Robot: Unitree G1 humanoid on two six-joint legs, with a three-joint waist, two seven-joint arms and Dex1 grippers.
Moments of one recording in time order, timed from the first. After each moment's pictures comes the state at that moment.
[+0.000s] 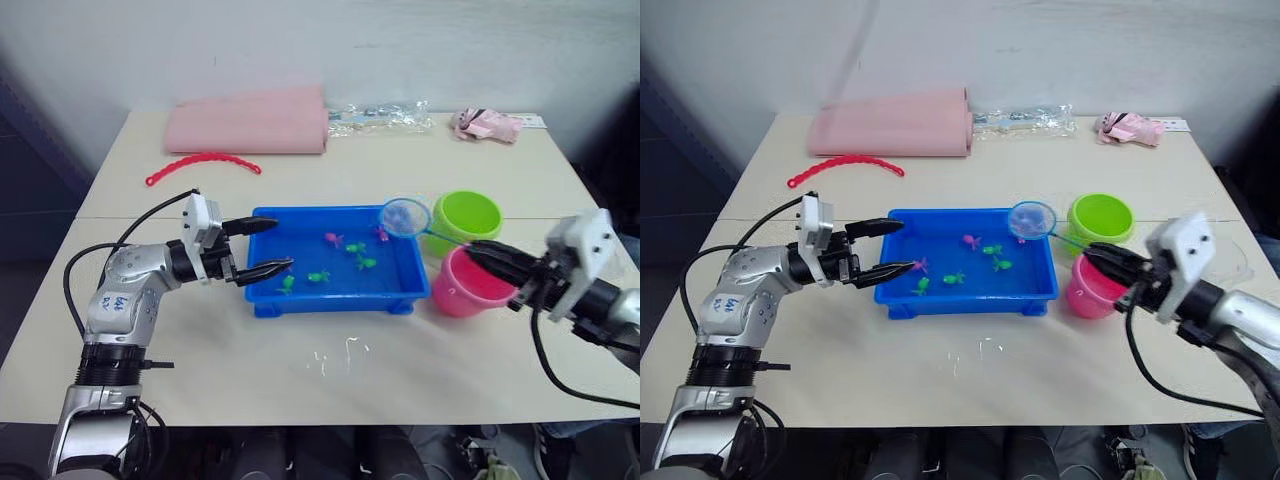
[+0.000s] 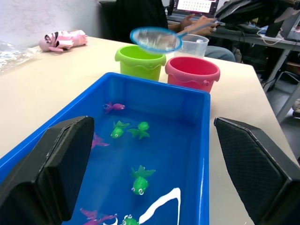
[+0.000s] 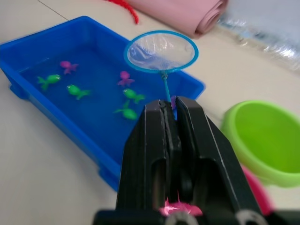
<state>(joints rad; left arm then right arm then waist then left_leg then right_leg) -0.50 0.56 0.08 0.09 -0.46 0.27 -1.08 0.07 -1.04 -0.30 -0.49 0.92 0.42 0.49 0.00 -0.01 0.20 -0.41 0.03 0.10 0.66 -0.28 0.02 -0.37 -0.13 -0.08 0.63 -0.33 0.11</state>
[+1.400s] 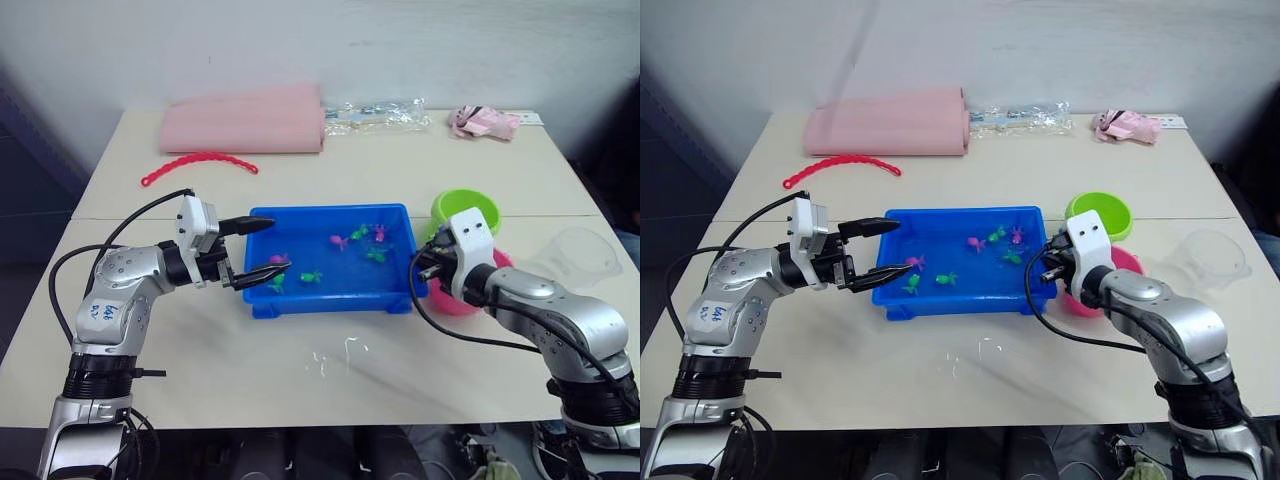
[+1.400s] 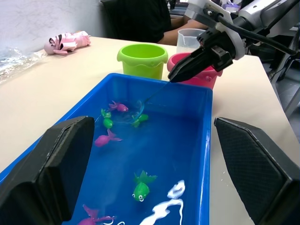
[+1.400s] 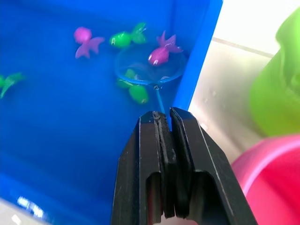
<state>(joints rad) -0.45 0.59 0.10 -0.03 -0.47 0.29 -1.04 -0.42 -0.63 -0.01 -0.38 0.62 1.03 0.14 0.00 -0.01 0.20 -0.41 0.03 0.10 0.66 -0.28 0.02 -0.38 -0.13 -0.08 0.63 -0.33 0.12</state>
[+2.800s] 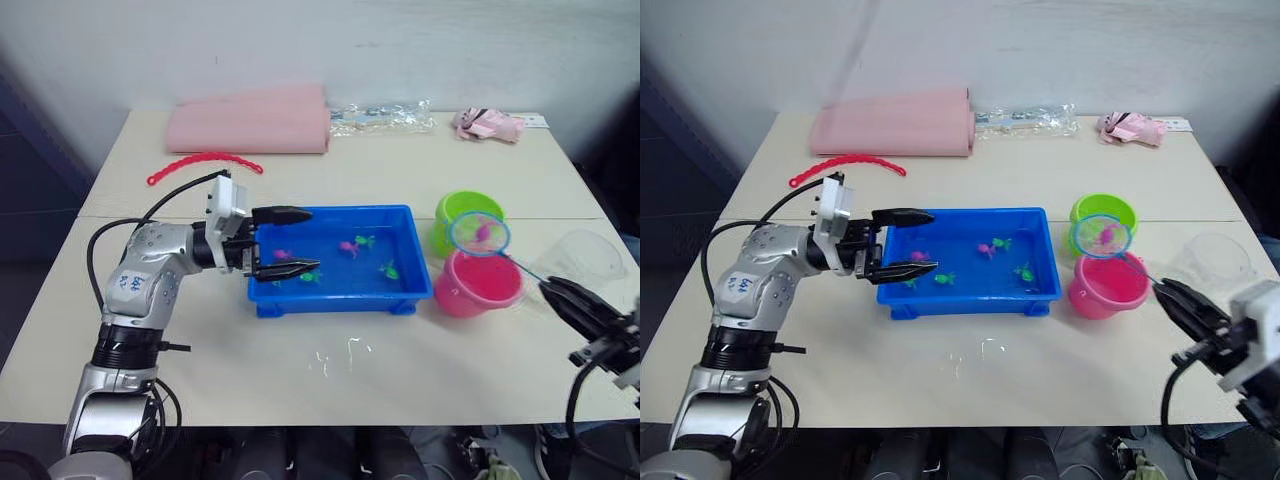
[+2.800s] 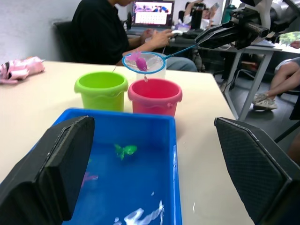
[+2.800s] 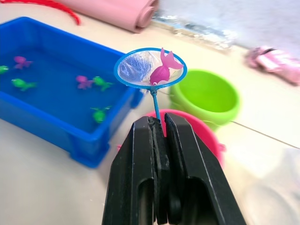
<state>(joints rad) -0.63 0.51 0.00 0.03 -0.51 0.34 -1.16 0.45 -0.59 -0.83 -0.71 0.62 0.42 0.70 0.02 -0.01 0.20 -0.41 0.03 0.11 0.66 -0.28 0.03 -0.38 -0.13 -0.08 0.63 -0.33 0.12</state>
